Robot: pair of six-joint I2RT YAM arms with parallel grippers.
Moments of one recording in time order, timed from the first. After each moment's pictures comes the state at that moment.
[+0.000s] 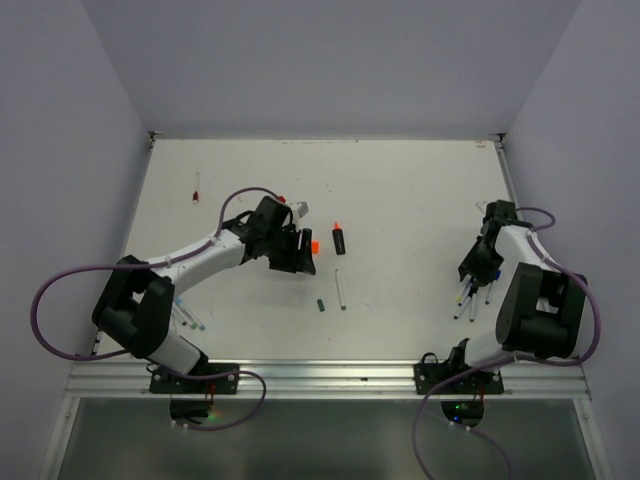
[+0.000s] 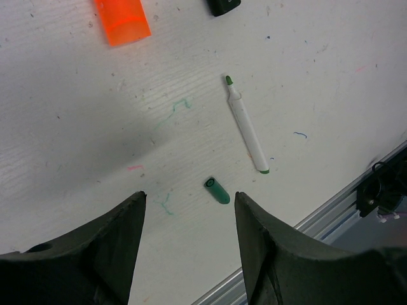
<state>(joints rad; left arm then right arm) -0.58 1.53 0.97 -0.43 0.31 -0.46 -0.25 1.49 0.89 -0.78 0.11 0.43</state>
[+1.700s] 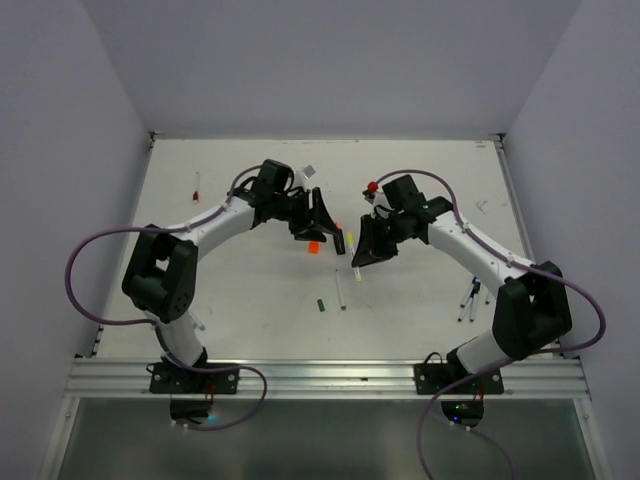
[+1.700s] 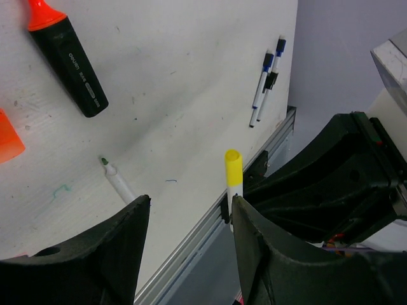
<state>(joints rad) -0.47 1.77 1.26 -0.32 0.71 -0.72 0.46 1.51 1.15 -0.74 -0.49 0.40</state>
